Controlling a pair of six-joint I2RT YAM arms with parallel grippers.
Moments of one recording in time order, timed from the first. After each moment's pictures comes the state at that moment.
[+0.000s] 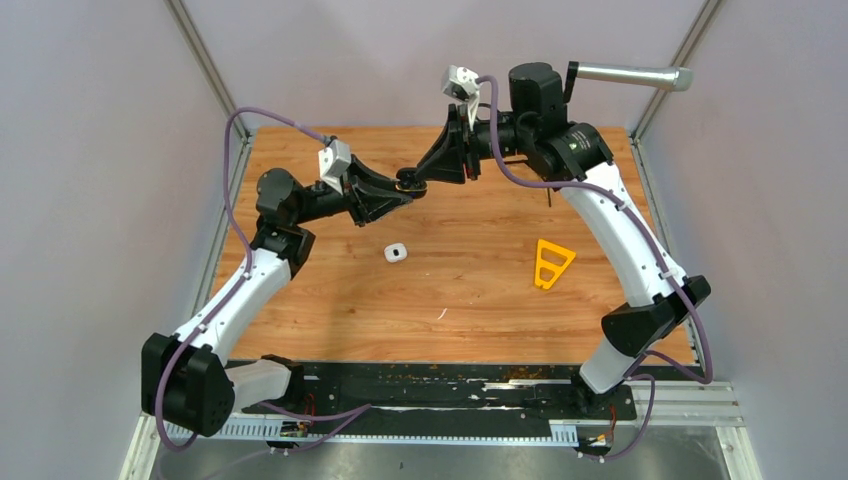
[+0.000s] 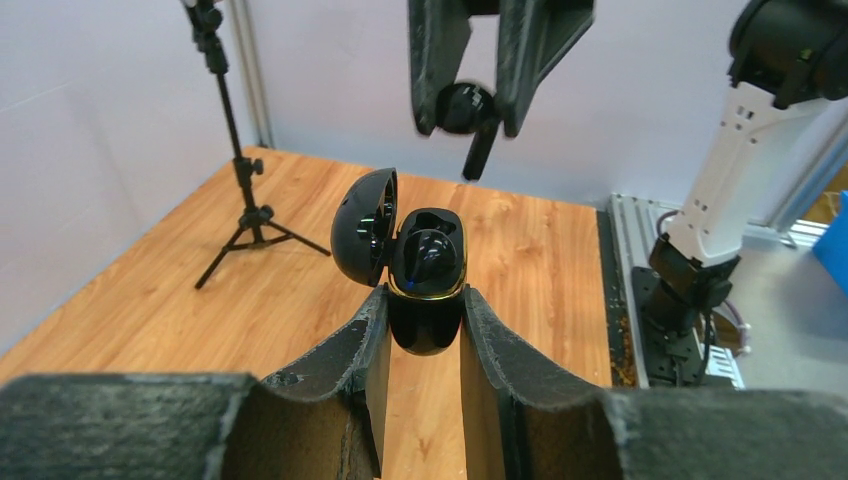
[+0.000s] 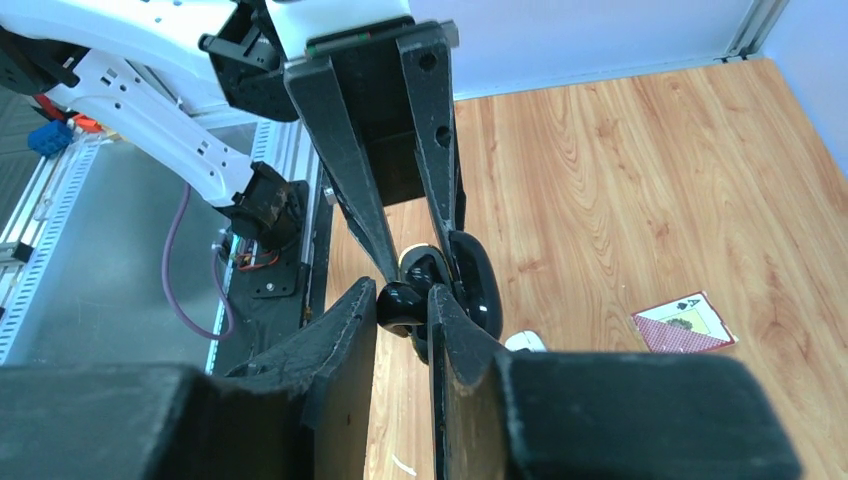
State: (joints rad) left arm -0.32 1.19 0.92 0.60 1.03 -0.32; right arm 0.55 1.66 2.02 -0.69 -1.00 -0.15
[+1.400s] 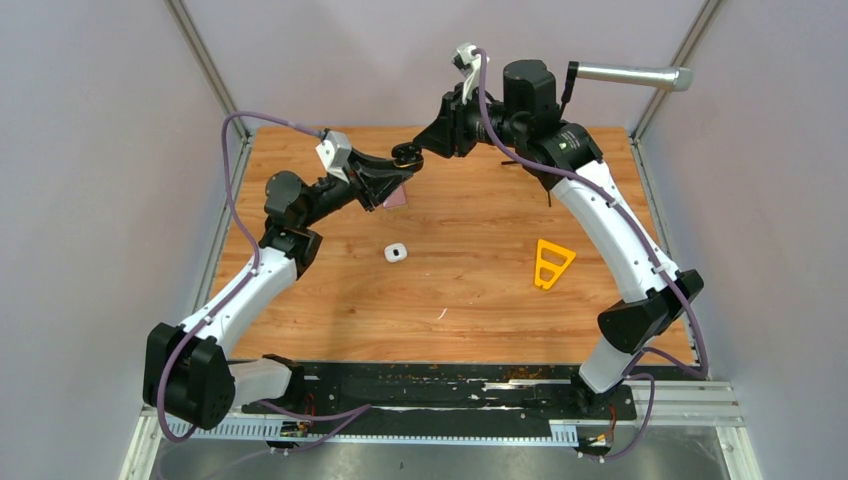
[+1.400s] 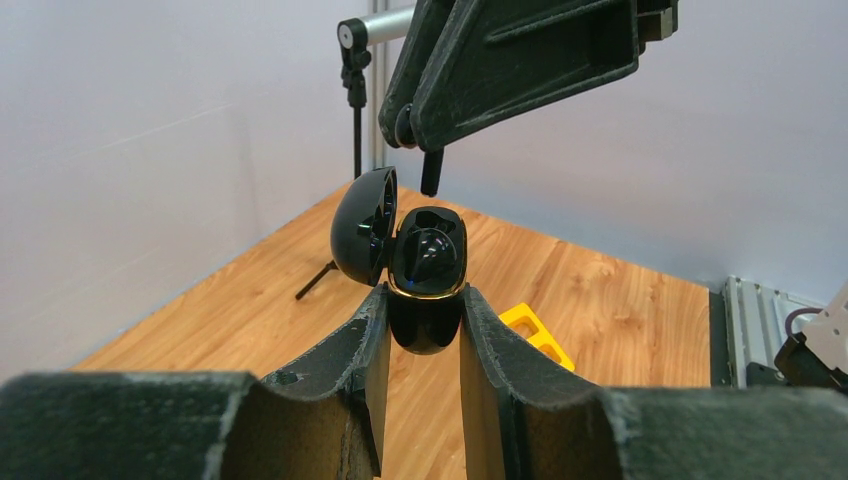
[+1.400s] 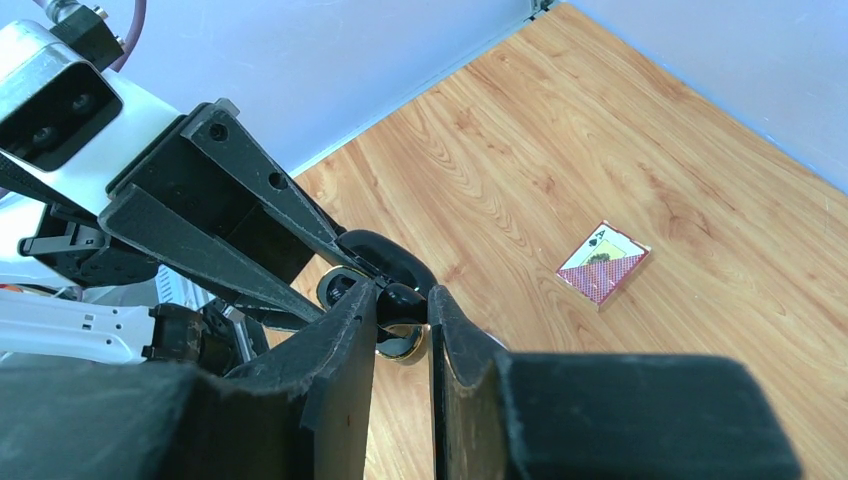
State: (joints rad) left arm -0.36 1.22 0.89 0.68 0.71 -0.29; right arm 0.56 1.69 2.02 -0.56 -0.55 0.17
